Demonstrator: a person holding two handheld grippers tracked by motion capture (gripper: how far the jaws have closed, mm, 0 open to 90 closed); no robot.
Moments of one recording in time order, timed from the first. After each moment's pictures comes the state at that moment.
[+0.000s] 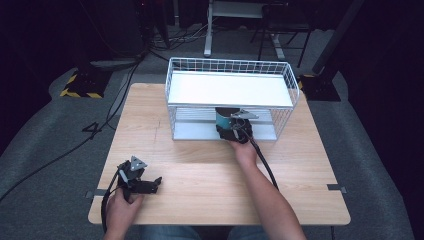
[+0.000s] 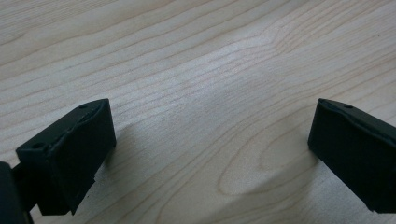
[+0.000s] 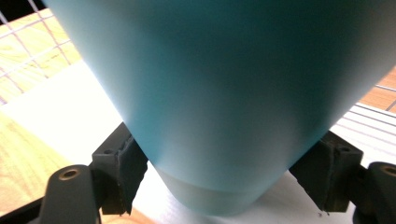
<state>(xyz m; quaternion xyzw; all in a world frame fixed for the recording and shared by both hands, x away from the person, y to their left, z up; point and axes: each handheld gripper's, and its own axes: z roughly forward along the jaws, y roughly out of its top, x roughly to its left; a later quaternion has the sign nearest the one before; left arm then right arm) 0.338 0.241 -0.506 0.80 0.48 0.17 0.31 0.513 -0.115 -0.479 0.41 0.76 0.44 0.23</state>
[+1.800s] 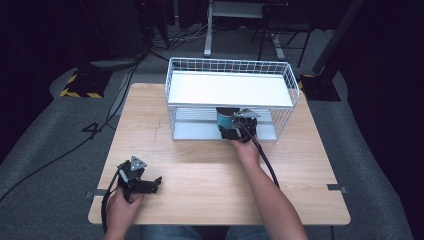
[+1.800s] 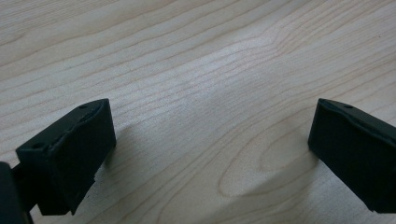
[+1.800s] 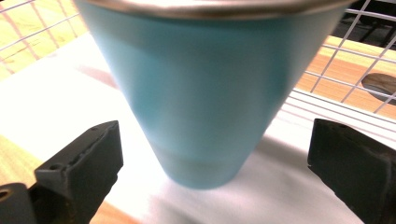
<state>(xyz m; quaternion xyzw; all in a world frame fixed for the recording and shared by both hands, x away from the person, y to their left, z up) 0.339 0.240 -0.506 0.80 0.49 0.17 0.31 0.514 -0.125 -0.473 0.42 0.76 0.42 0.25</state>
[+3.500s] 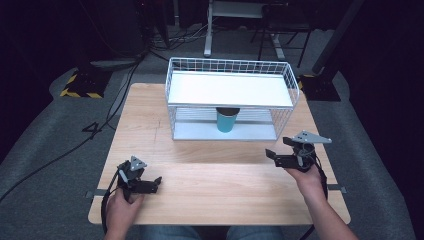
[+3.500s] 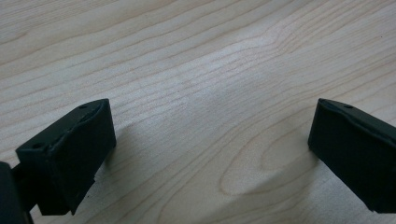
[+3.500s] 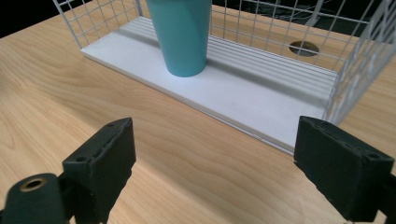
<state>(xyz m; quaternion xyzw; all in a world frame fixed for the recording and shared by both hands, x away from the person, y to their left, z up) 0.338 0.241 -0.506 0.80 0.49 0.17 0.31 0.388 -0.269 -0.413 0.40 0.77 0.44 0.20</state>
